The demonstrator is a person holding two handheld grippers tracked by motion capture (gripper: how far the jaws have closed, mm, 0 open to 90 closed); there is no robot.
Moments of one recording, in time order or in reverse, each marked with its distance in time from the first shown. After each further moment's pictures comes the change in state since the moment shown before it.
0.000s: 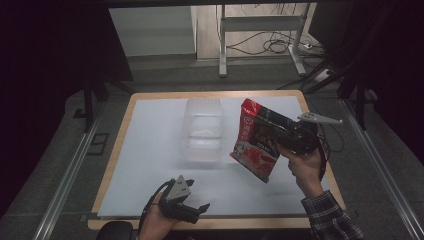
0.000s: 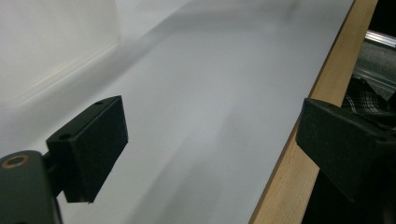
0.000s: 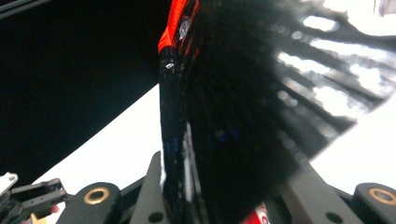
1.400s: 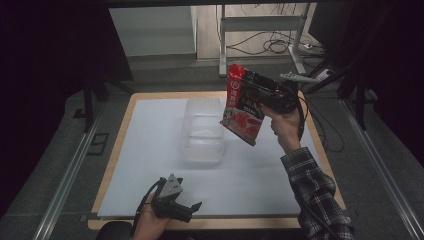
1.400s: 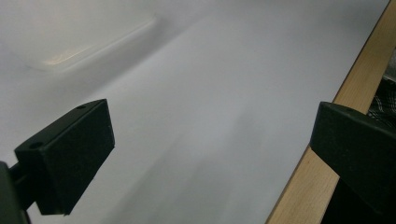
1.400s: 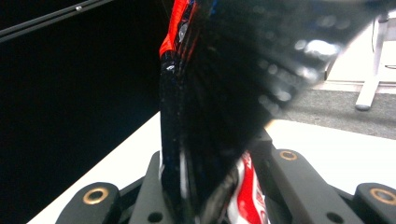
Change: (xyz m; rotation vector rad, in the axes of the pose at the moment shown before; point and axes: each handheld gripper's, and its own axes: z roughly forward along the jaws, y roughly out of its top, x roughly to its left) left arm 0.012 -0.012 -0.008 0.021 0.062 -0.058; right arm -0.023 0.075 0.079 -0.052 0.003 -0.012
